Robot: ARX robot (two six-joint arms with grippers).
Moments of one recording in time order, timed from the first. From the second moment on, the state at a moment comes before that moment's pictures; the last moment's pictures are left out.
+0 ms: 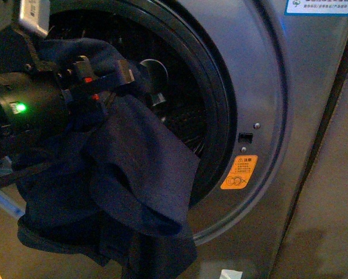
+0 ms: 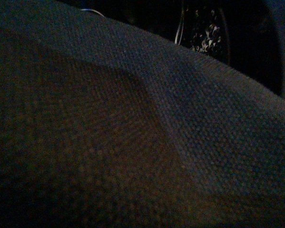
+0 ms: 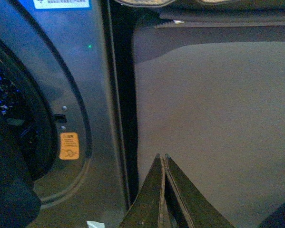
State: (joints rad) left arm -0.30 1.64 0.68 0.97 0.00 -0.31; right arm 0.03 0.43 0.12 0.31 0.01 0.00
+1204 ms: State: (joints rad) left arm -0.30 2.28 1.41 0.72 -0.10 -0.13; right arm 0.00 0.01 0.01 0.00 0.00 0.00
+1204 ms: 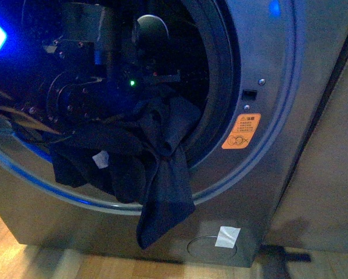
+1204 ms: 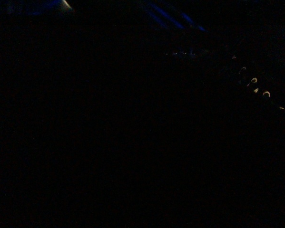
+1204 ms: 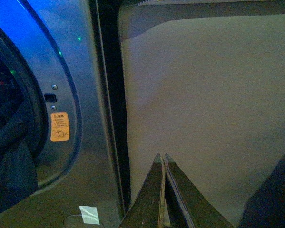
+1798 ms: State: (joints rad) left arm -0.27 2.49 1.86 0.45 -0.15 -0.03; right arm 0.00 0.00 0.01 0.00 0.00 0.00
